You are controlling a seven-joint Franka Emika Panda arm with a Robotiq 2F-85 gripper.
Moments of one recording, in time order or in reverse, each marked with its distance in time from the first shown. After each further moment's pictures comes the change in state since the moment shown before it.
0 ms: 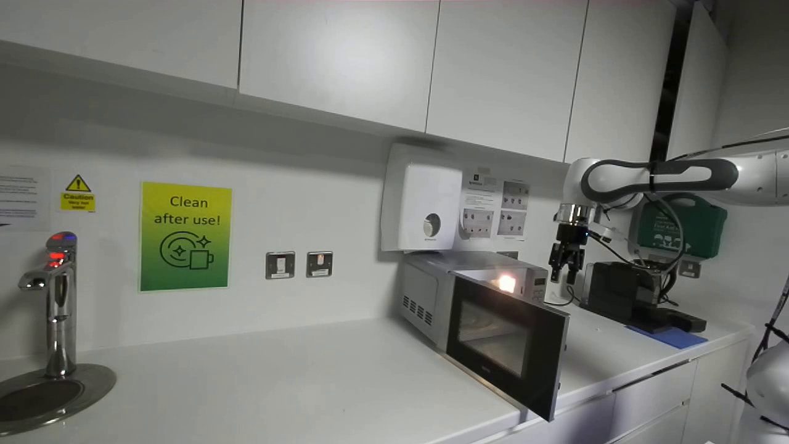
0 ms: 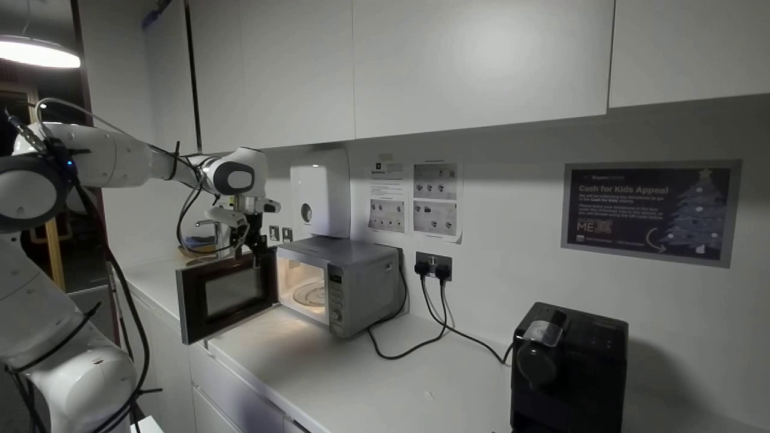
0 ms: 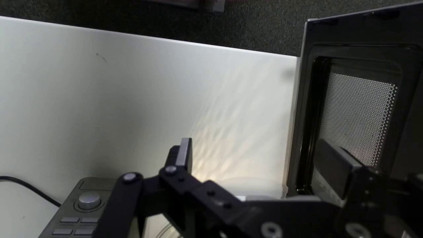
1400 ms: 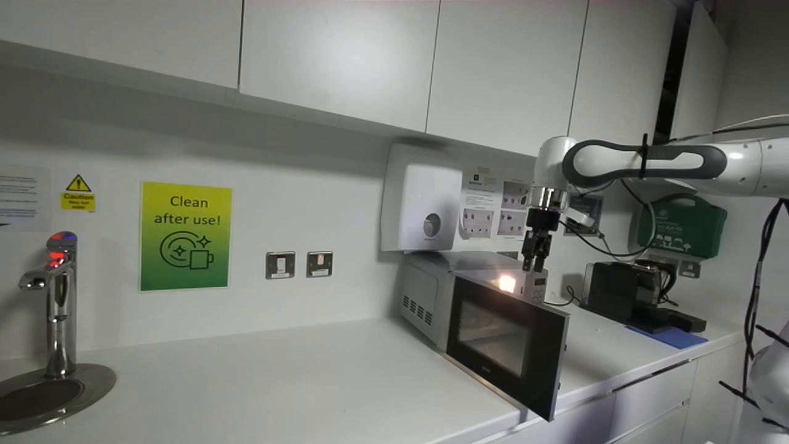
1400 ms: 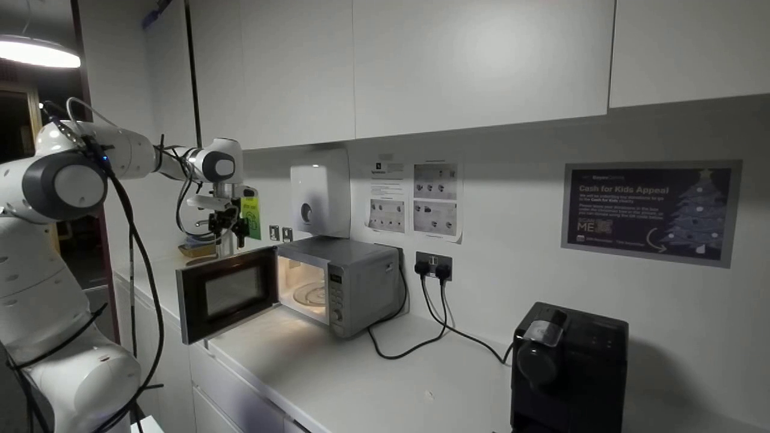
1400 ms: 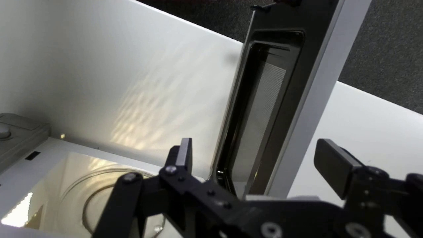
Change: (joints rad) arm 0.082 0.146 0.168 0.226 -0.007 -0.018 0.036
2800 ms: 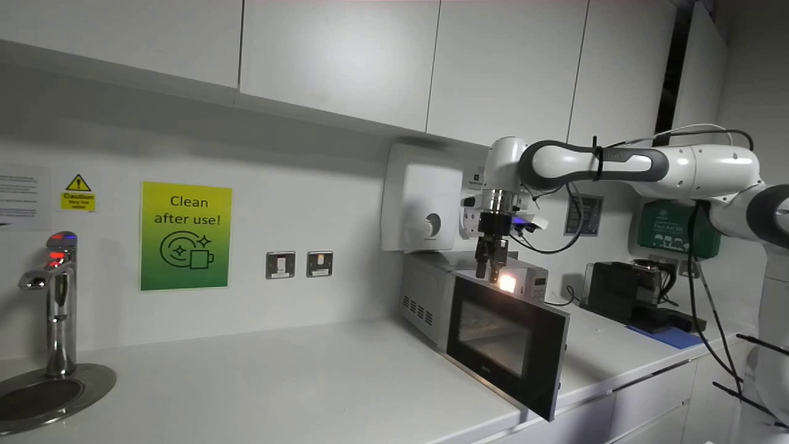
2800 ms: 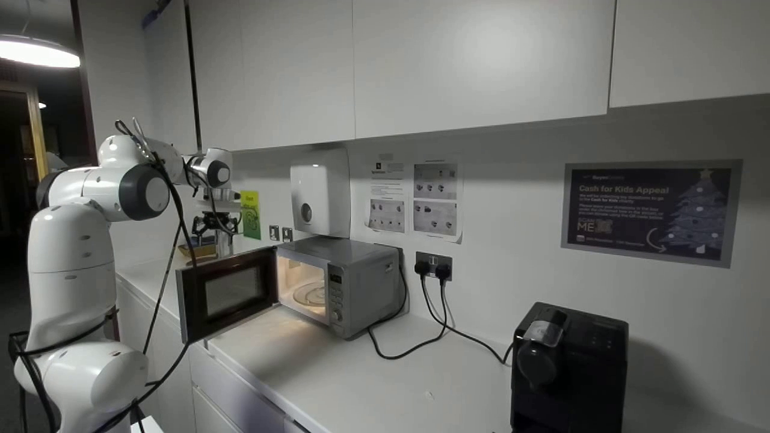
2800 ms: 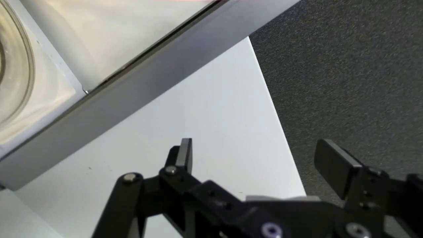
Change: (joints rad) arm 0.164 0.342 0.080 0.314 -0.057 0.000 -0.517
